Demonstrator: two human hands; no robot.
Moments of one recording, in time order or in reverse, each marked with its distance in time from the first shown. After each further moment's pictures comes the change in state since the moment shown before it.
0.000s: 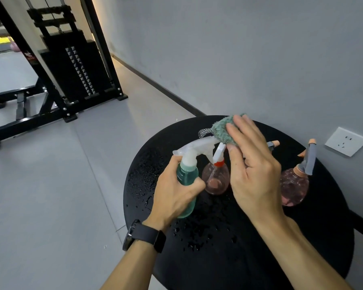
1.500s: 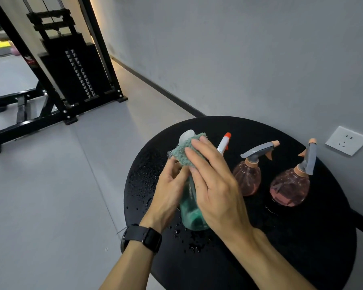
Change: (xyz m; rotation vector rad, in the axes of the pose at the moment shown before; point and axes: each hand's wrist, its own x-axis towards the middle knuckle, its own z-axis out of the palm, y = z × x) left_hand 0.007 -0.001 -0.003 -0.507 -0.094 -0.149; right_hand -0.028 -0.020 0.038 0.010 -0.129 -0.120
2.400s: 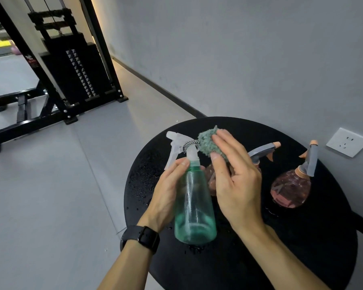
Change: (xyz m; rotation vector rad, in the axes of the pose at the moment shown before) left_hand 0.004 0.000 -0.005 -0.330 -0.102 -0.132; right_hand 0.011 0.008 -0.017 0.227 0.155 0.280
